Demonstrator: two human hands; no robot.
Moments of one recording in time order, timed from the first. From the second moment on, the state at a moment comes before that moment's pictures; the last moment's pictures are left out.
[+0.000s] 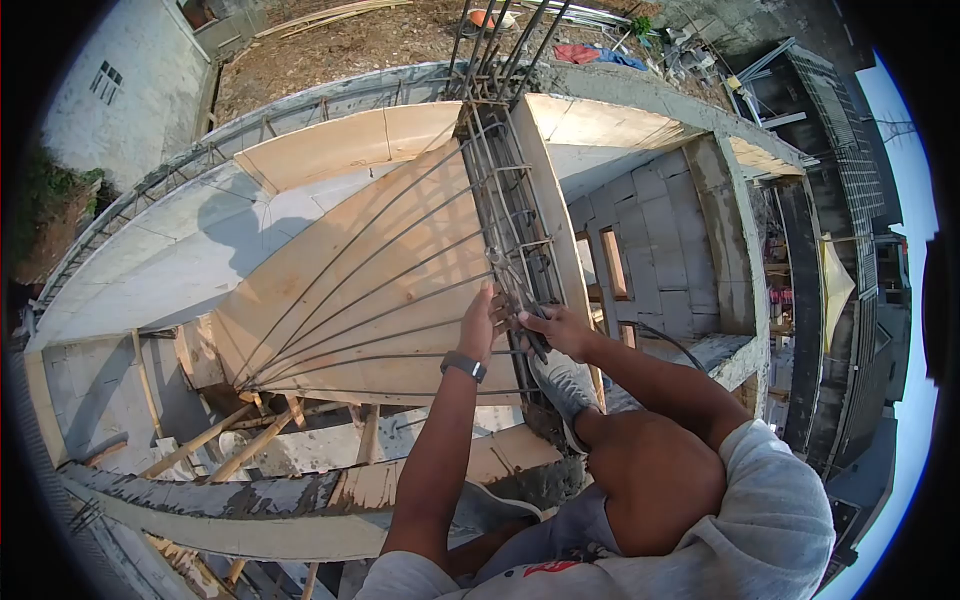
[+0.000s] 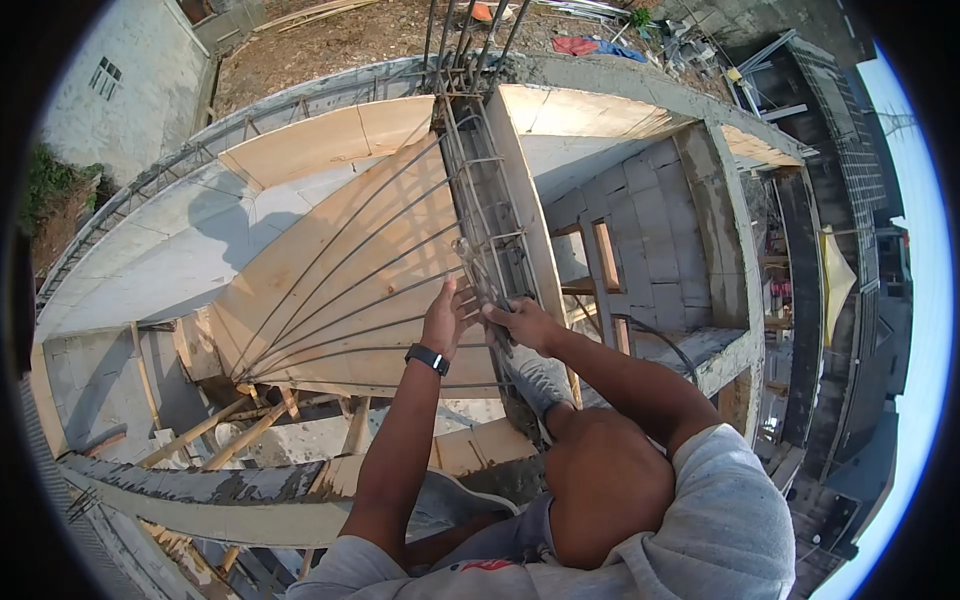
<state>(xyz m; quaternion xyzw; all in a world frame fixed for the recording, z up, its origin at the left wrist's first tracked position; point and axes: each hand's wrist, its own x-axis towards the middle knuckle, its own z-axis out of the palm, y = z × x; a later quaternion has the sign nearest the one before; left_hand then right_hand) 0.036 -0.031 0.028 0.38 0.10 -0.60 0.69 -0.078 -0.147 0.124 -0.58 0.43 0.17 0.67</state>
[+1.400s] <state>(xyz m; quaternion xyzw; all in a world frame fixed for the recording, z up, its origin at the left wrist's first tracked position) -0.006 -0.043 0.085 0.78 -0.42 -0.43 0.20 -0.205 -0.116 0.092 -0.42 0.42 0.10 0.80</state>
